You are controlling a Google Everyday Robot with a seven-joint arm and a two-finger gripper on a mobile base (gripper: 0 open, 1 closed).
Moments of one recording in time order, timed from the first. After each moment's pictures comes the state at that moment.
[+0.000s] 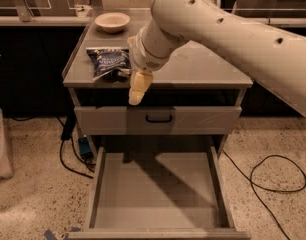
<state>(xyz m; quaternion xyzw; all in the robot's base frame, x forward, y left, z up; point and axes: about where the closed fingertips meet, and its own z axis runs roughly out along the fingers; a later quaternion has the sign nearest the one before) 0.644 0.048 0.875 -0.72 0.61 -0.01 0.32</state>
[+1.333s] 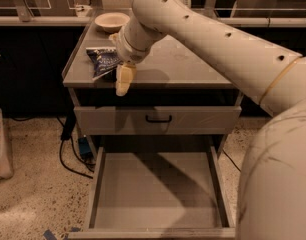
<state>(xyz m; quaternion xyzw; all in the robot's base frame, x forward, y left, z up) 0.701 0.104 0.856 -0.76 0.56 0.01 0.33</state>
